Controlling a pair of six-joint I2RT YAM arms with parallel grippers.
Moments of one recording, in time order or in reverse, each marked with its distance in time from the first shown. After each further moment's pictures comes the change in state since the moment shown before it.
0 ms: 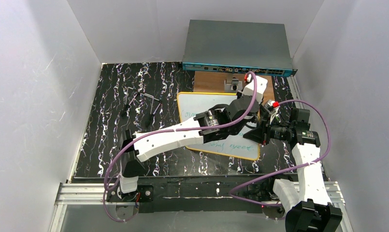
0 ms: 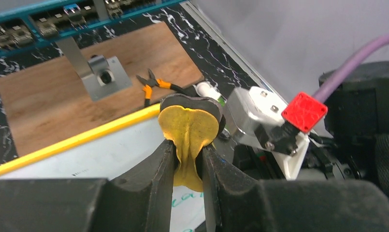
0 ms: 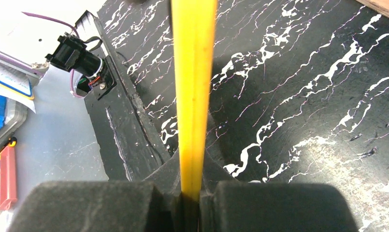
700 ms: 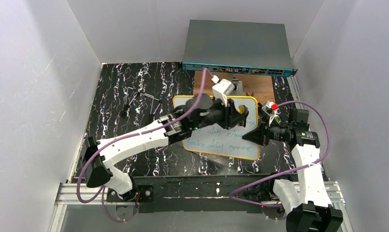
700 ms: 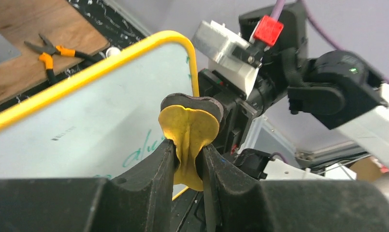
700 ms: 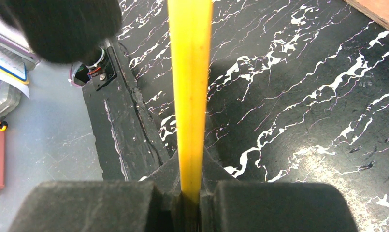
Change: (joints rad) left arm 0.205 -0.405 -0.566 0.328 0.685 -0.201; right arm 0.013 -0.012 0.000 -0.011 -0.022 -0.066
